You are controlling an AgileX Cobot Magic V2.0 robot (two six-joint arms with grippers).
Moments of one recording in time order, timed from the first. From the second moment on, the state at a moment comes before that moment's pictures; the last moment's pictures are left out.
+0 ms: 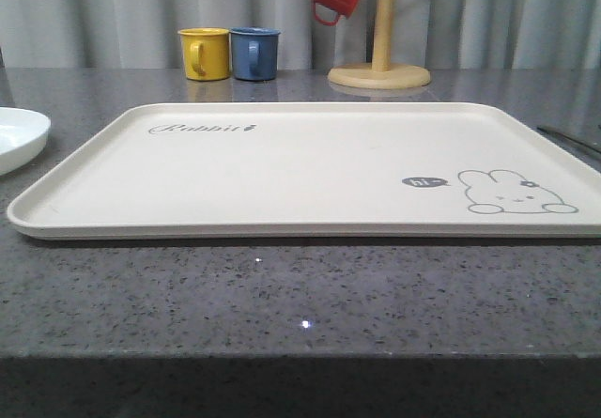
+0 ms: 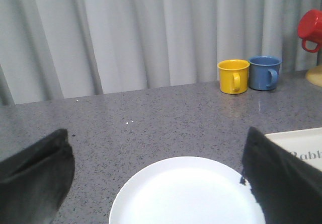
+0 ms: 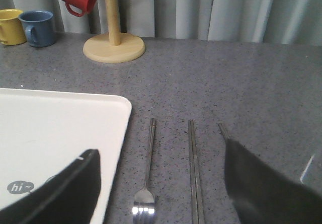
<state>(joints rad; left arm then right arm) -0.01 0.44 -0.44 0.09 0.10 0.02 0.03 0.45 -0.53 0.04 0.38 0.00</state>
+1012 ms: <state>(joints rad) -0.29 1.27 -1.07 0.06 0.92 0.04 0.03 0.45 -0.53 0.04 0.38 0.00</state>
